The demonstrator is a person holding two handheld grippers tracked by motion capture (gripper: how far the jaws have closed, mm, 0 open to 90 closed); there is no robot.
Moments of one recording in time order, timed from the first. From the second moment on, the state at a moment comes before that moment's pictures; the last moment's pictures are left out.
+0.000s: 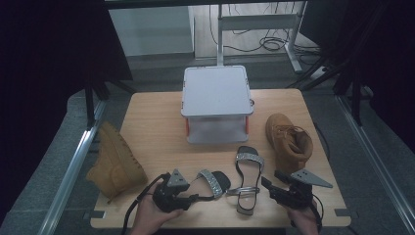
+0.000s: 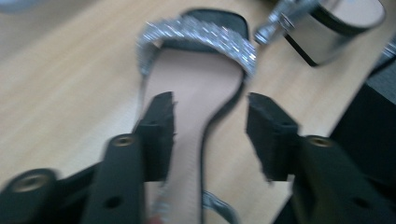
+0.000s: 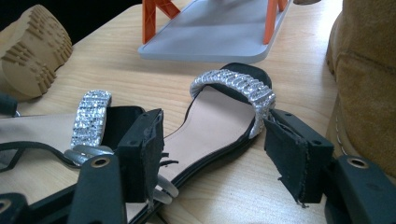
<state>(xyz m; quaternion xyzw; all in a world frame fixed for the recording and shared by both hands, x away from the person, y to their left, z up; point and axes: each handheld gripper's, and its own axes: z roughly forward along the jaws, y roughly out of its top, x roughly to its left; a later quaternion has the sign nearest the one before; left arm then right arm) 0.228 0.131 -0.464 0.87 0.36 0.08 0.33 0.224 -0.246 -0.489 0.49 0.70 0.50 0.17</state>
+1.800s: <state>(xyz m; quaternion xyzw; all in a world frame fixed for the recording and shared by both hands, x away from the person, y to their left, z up) 0.252 0.141 -0.488 0.91 0.36 0.07 0.20 0.217 -0.243 -0.487 0.48 0.71 0.49 0.18</state>
